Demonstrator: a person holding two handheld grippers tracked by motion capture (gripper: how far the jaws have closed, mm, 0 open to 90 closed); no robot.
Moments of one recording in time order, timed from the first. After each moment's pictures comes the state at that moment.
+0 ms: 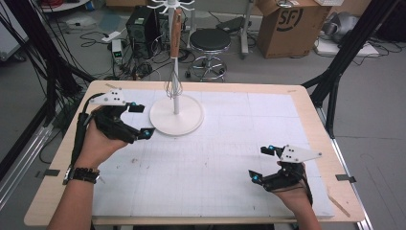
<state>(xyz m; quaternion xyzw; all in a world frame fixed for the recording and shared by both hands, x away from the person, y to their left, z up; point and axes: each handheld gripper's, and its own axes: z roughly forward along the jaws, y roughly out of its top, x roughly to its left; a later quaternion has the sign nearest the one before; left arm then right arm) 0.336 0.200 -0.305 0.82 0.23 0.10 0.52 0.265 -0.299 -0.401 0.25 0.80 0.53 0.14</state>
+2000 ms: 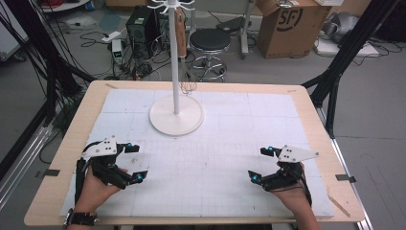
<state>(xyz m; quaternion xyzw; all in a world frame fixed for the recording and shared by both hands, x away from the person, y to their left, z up) 0.274 0.221 -0.404 0.79 0.24 0.06 0.56 0.268 -0.299 -0.408 0.26 0.80 0.52 0.14</state>
